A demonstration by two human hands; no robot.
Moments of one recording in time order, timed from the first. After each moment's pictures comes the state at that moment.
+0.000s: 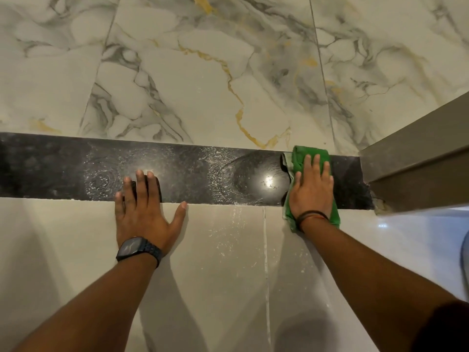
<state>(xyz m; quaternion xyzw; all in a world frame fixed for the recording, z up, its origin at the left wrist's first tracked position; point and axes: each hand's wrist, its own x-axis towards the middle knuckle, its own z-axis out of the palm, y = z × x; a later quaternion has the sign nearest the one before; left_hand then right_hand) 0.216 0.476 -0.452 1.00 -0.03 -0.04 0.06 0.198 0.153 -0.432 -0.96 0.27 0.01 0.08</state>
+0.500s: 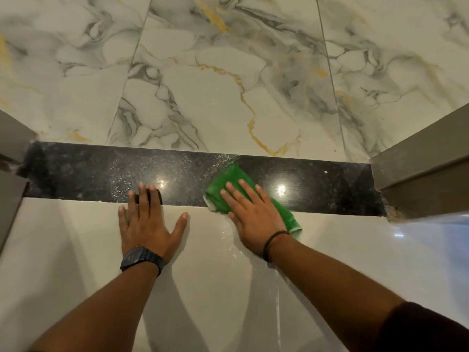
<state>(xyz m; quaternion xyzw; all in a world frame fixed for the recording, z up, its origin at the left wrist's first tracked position) 0.204 0.502 -0.448 1.00 0.01 -0.06 0.06 0.187 0.262 -0.429 -0.98 -0.14 0.10 0.06</state>
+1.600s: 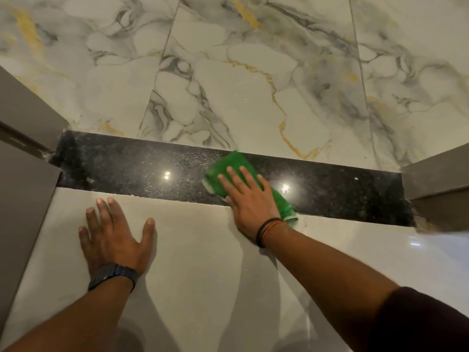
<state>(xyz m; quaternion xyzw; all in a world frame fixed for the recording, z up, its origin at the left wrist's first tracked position) 0.196 0.611 -0.452 0.99 0.12 -0.06 0.06 0.233 0.329 -0.430 -0.99 -0.11 0.10 0.07</state>
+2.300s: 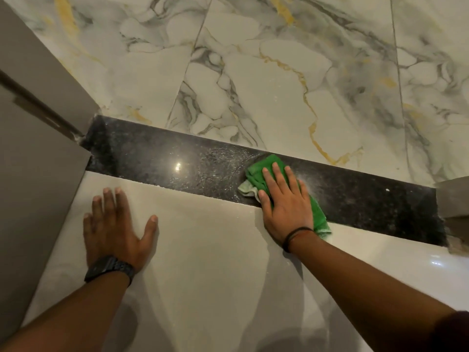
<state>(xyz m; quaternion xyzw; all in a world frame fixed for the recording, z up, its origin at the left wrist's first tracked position) 0.193 0.656 -0.450 0.99 0.10 -0.05 0.04 0.227 0.326 -0.435 -0.99 0.00 0.05 0.11</state>
